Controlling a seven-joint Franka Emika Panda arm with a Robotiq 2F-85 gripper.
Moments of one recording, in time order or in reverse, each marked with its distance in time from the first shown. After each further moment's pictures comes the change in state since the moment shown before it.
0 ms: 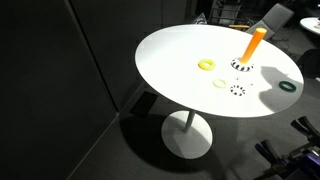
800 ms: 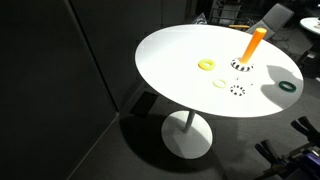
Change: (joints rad) arm -0.050 0.222 -0.038 -0.017 0.098 0.245 -0.112
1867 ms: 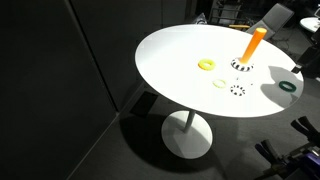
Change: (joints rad) arm -0.023 0.131 0.012 -0.012 0.087 0.167 -0.060
